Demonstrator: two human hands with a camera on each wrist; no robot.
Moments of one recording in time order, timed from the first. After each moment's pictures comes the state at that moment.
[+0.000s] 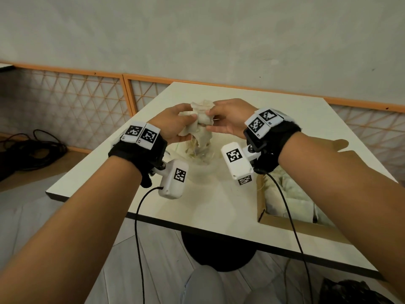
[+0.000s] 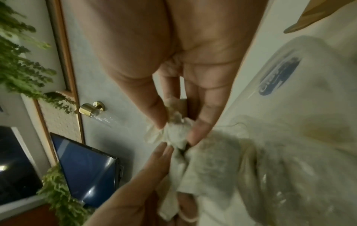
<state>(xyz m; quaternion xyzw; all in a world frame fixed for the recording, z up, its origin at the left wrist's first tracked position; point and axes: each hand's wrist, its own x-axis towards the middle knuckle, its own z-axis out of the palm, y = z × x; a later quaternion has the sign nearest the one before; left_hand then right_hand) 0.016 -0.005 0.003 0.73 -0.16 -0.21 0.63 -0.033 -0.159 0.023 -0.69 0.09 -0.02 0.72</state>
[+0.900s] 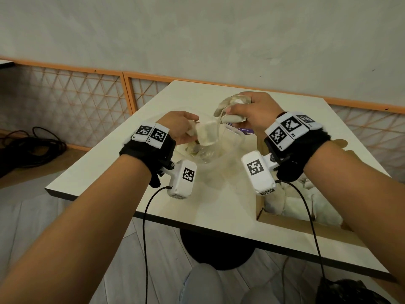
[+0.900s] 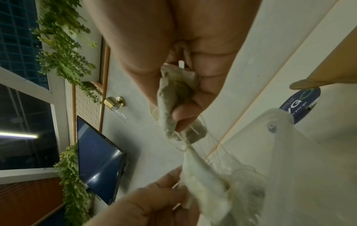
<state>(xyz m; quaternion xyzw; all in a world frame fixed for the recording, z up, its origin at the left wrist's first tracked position) 0.011 -0.020 -0.001 0.70 -0.05 -0.23 0.67 -0.060 -0.188 0.020 -0.76 0.07 -0.15 0.63</state>
